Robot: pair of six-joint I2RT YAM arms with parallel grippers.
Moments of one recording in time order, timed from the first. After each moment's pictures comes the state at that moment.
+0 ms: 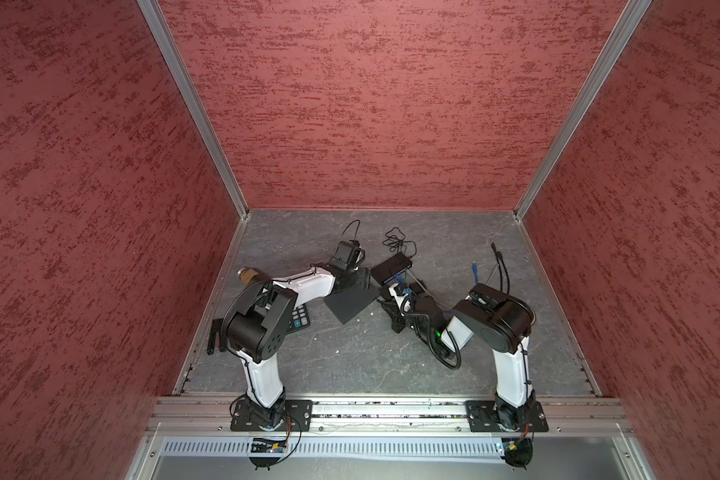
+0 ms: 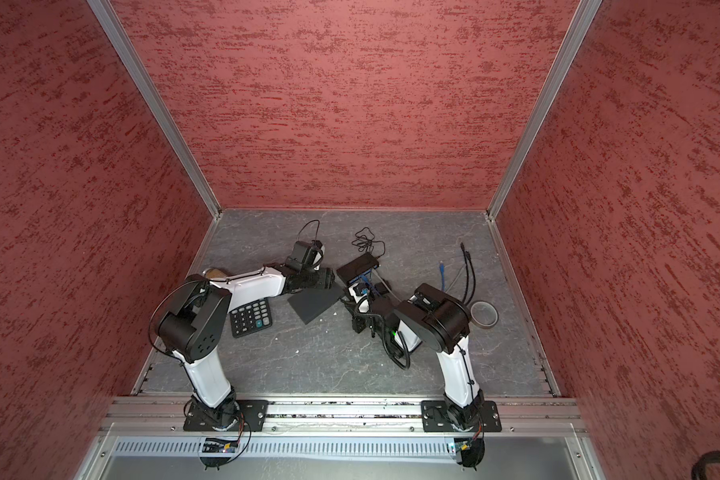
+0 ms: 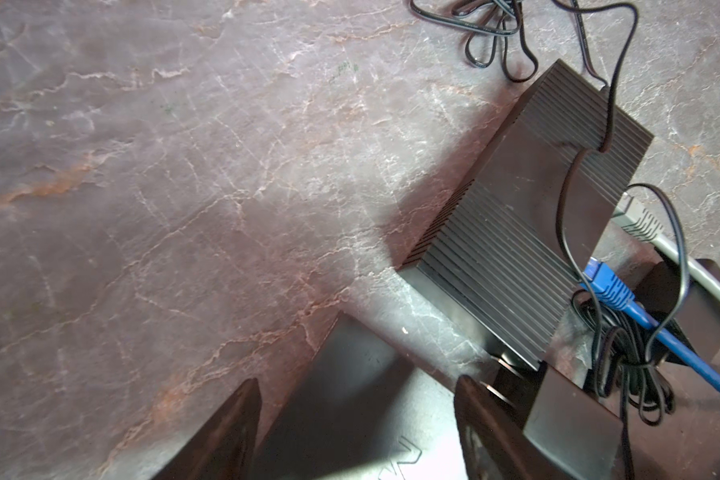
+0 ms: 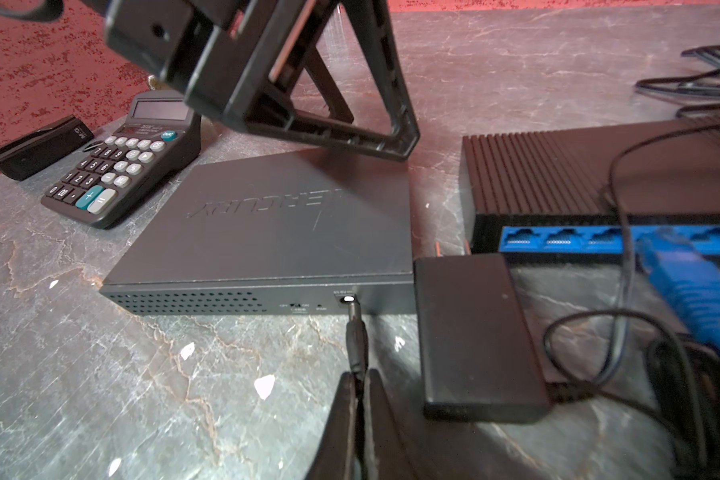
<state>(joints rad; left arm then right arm) -0.49 1.82 1.08 -0.17 0.02 -0.31 0.71 2.04 0.51 1.21 -0.15 0.19</state>
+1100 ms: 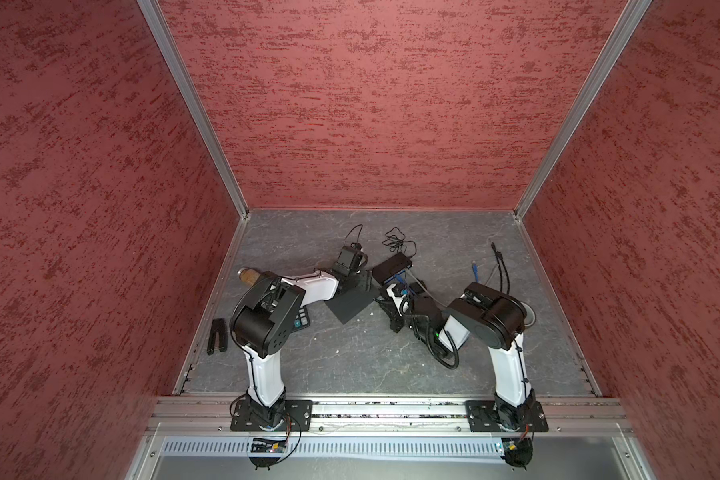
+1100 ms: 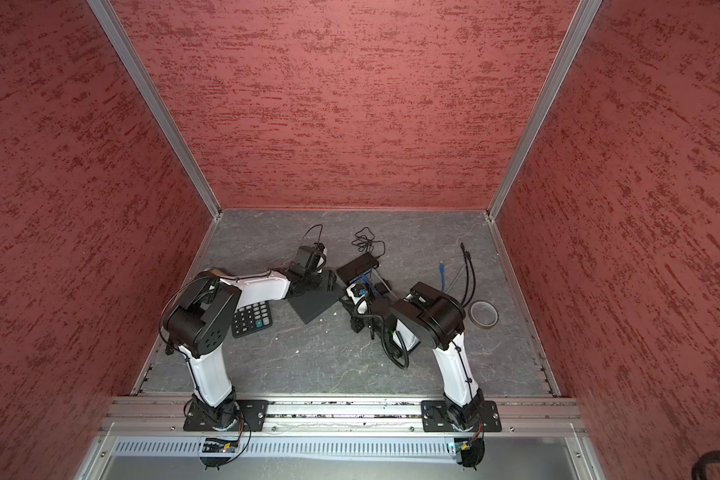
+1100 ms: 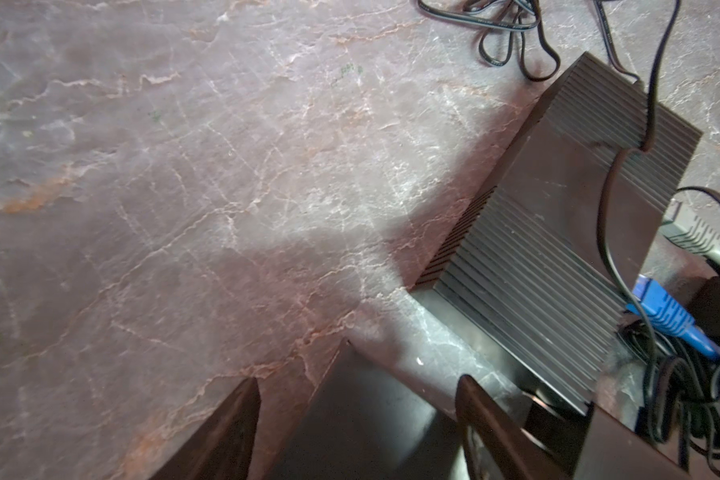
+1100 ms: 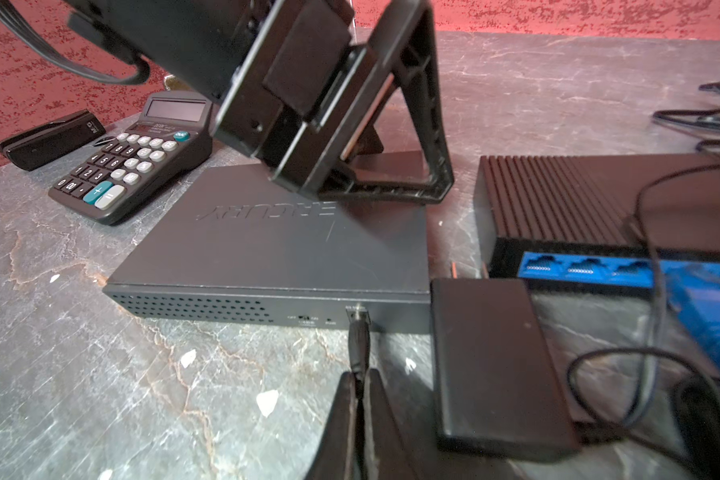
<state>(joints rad) -0.51 1.88 1.05 -0.05 -0.02 -0.30 0.71 2.09 0.53 1.27 -0.18 0.14</state>
